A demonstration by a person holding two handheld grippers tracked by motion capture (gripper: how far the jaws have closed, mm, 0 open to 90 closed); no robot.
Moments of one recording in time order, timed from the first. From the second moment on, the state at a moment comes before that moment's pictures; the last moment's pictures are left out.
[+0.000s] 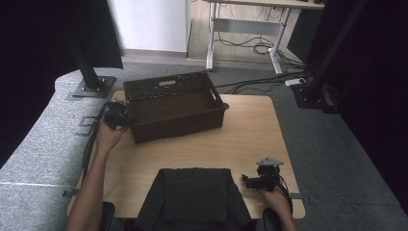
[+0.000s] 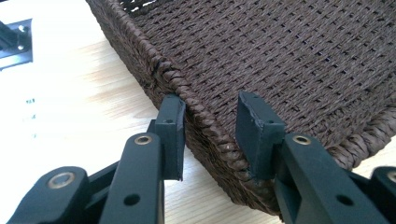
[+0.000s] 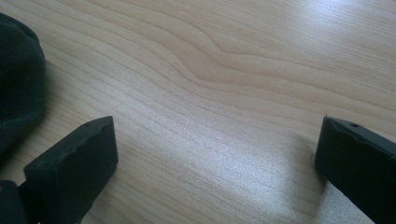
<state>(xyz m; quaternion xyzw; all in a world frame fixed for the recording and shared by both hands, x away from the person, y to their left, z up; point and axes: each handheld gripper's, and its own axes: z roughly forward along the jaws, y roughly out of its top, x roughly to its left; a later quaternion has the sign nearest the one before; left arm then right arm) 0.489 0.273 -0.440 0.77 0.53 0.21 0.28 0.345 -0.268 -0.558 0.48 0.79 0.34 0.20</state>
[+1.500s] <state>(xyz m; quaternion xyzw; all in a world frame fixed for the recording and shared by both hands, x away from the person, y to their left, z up) 0.422 0.229 -0.446 0.82 0.43 0.18 0.32 0.345 -0.268 -0.558 0.48 0.79 0.34 0.20</state>
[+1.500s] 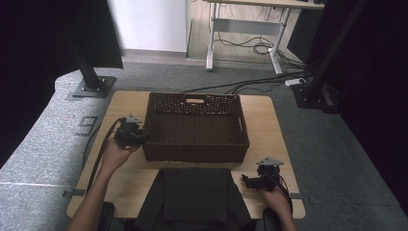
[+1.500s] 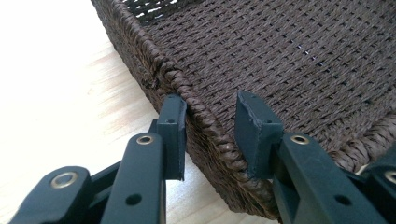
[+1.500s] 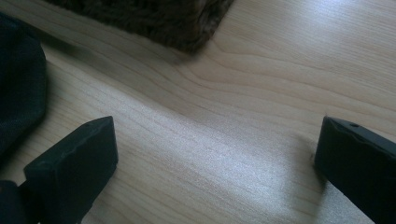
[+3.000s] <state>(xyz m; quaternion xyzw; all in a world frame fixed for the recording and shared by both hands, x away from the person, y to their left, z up) 0.347 0.220 -0.459 0.83 0.39 0.17 0.36 0.338 -0.267 -0.543 0.46 0.80 0.34 0.18</state>
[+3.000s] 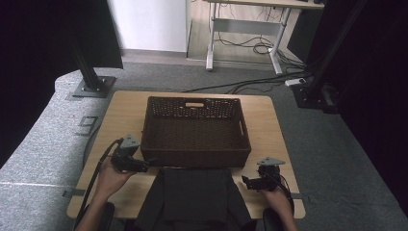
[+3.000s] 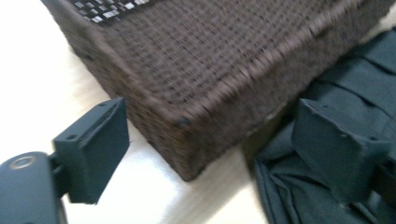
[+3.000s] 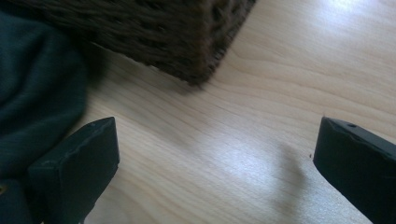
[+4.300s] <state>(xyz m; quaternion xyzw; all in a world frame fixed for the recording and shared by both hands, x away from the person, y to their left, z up) 0.300 0.170 -0.528 0.85 0.39 0.09 0.35 0.305 -0.196 -0.525 0.41 0.83 0.38 0.08</state>
